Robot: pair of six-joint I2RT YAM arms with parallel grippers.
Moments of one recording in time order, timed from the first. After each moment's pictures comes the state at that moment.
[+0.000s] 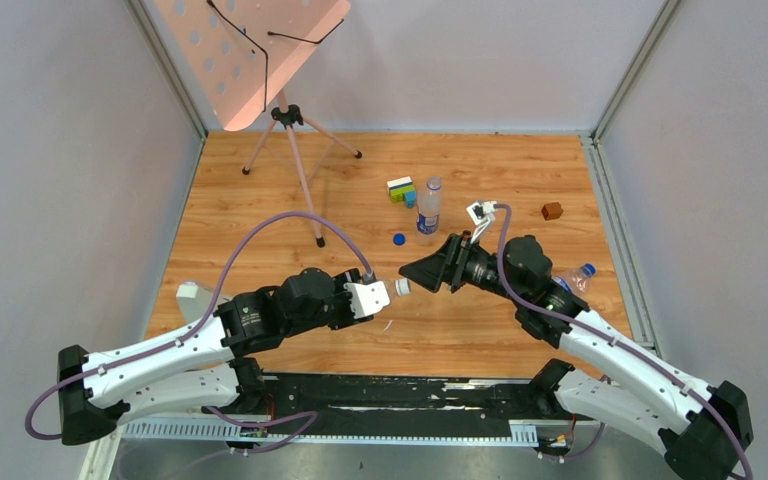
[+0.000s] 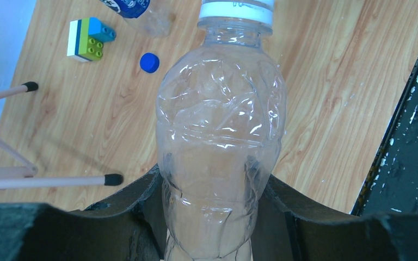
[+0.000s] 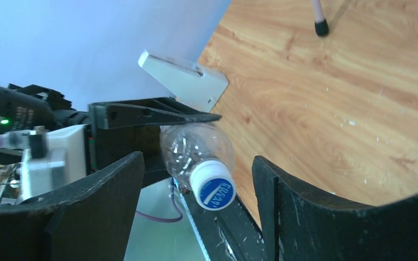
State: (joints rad) left arm -1.12 0.84 0.72 -0.42 -0.15 0.37; right arm 0.74 0.85 0.61 0.15 -0.34 0.82
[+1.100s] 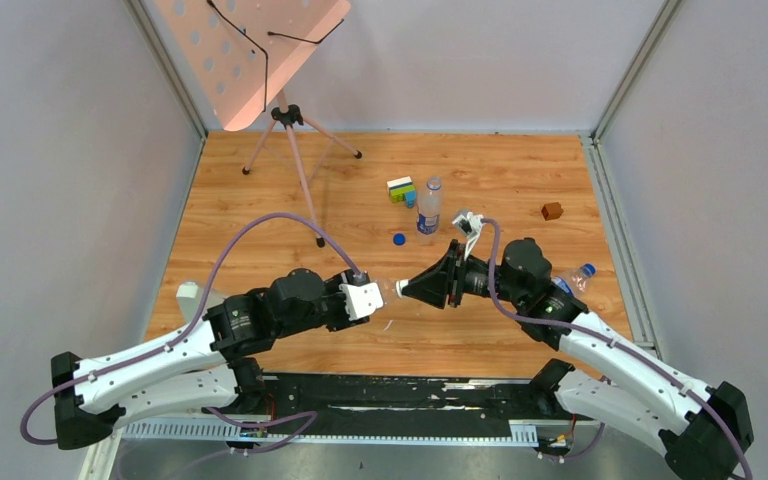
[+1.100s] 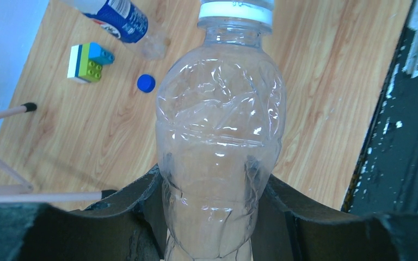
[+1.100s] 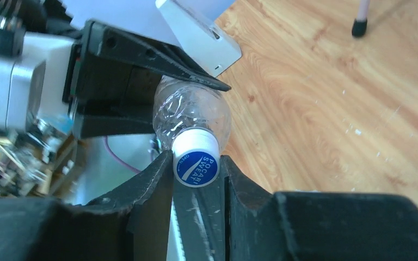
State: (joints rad) left arm -1.12 0.79 0.72 -0.41 -0.10 0.37; right arm 0.73 0.88 0.60 0.14 -0.54 0.65
